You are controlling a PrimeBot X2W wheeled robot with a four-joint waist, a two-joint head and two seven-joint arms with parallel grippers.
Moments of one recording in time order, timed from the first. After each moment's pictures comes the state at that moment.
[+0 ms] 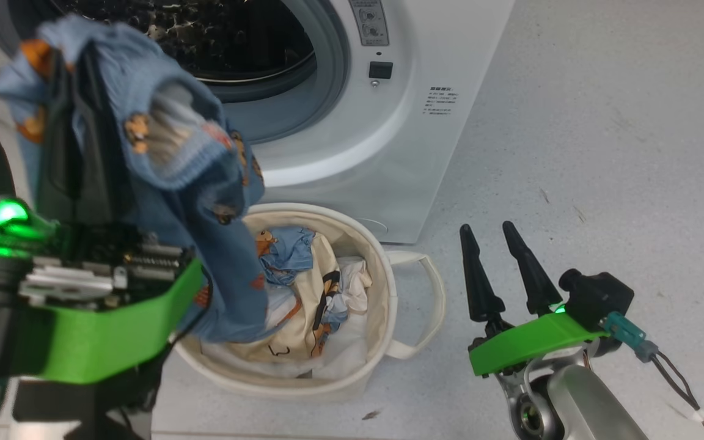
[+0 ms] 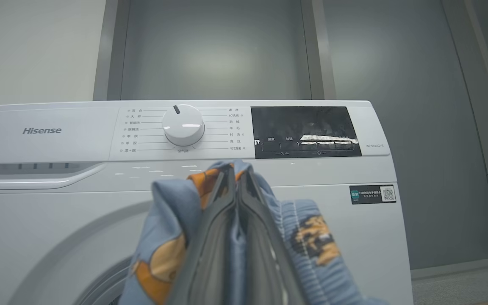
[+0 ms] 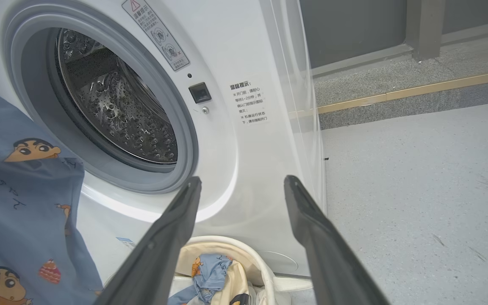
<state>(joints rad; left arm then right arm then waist) -0.45 0.06 -0.05 -0.33 -0.03 0.01 -0.26 -0.26 -0.05 0.33 0.21 0.43 0.13 -0.25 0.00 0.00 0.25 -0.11</state>
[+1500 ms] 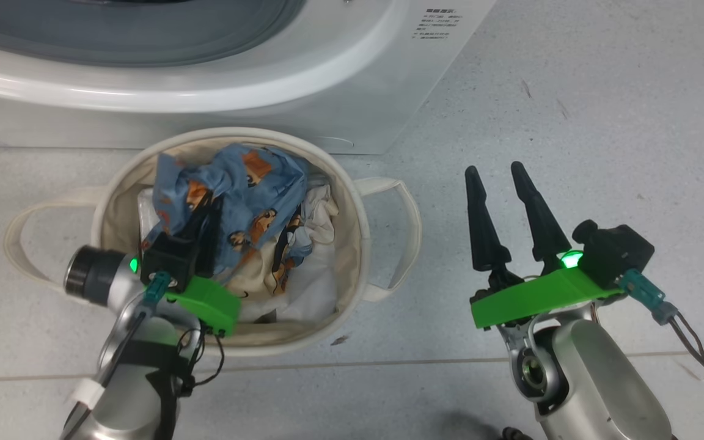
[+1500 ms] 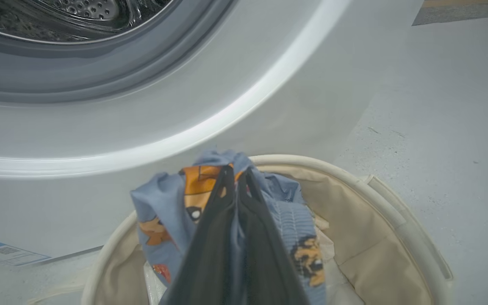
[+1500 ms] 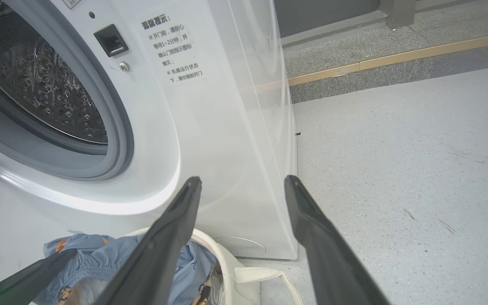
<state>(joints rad) -0.56 0.13 -0.24 0.59 0.02 0.02 -0.26 -0.37 -0.05 0.32 0.16 0.42 0.13 -0.25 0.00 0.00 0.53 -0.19</state>
